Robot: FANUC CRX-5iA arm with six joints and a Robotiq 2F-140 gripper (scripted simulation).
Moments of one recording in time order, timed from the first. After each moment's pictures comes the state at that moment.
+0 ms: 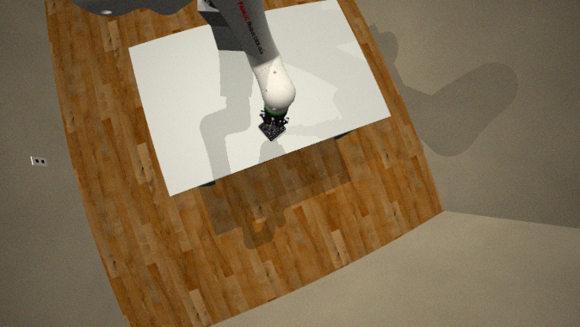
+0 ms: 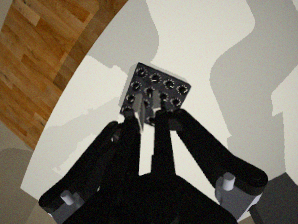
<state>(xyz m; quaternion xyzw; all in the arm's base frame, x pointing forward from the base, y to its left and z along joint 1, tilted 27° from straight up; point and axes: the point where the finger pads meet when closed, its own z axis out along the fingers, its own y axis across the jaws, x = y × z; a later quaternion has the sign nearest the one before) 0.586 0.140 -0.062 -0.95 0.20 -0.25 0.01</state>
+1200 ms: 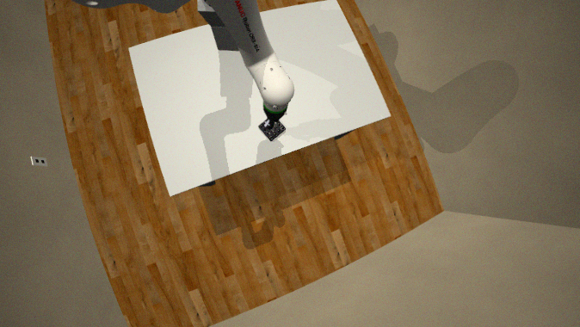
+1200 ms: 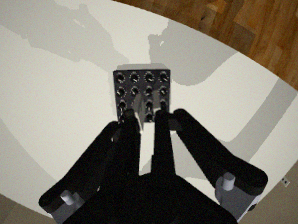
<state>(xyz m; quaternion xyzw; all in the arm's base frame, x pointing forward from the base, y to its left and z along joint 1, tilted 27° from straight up) 0.583 0.141 -0.056 -0.90 -0.35 -0.22 -0.12</state>
